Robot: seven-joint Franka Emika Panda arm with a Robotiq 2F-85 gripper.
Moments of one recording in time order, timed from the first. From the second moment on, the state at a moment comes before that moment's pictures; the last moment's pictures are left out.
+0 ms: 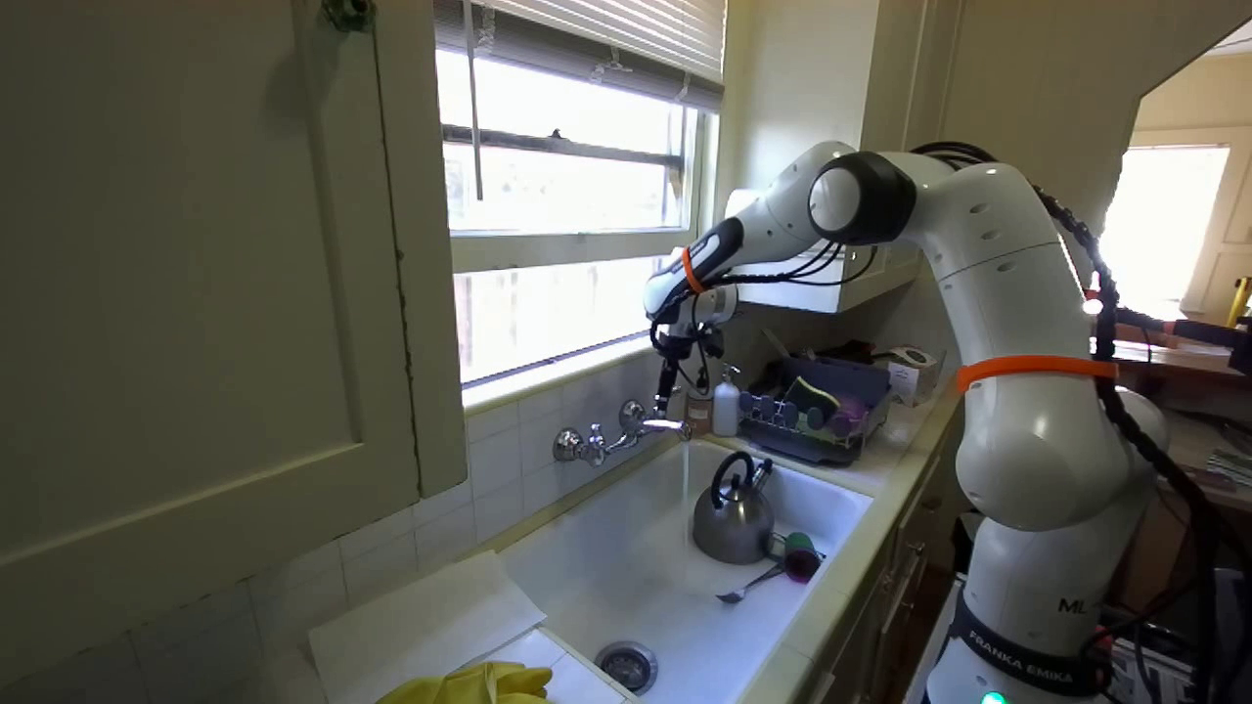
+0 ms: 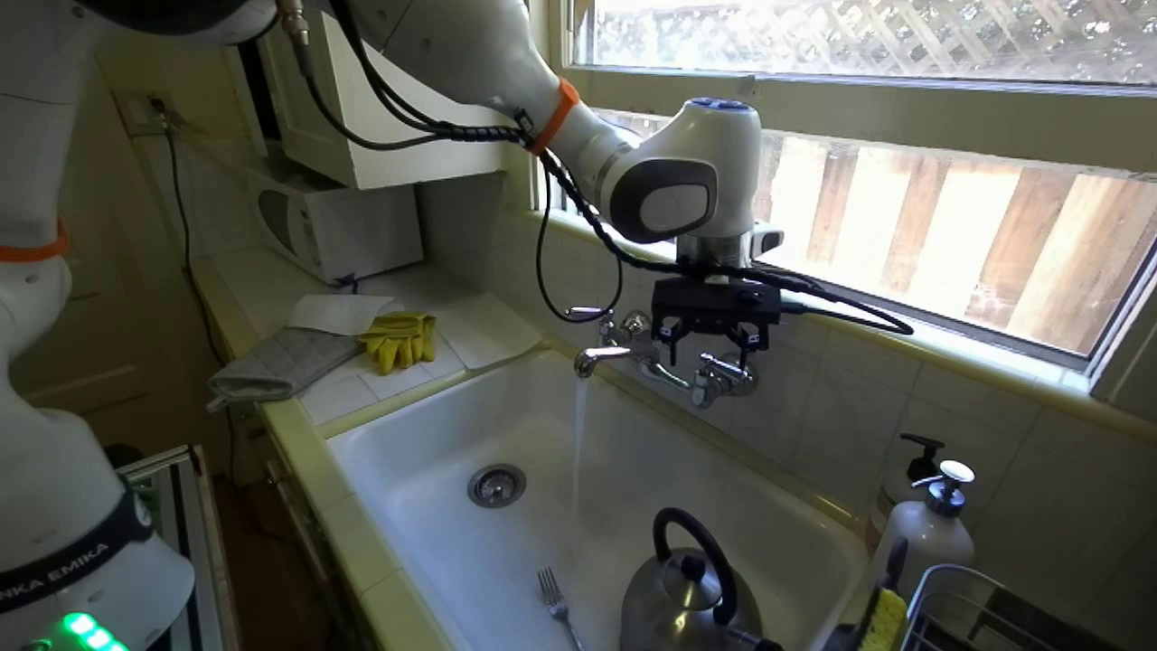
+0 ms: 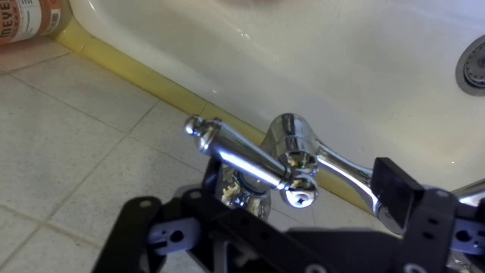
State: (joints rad) arm -0.30 0.49 -0.03 -1.75 0.10 2.40 -0.99
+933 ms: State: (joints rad) arm -0.29 0.49 -0.05 -1.73 0.06 2.32 -0.66
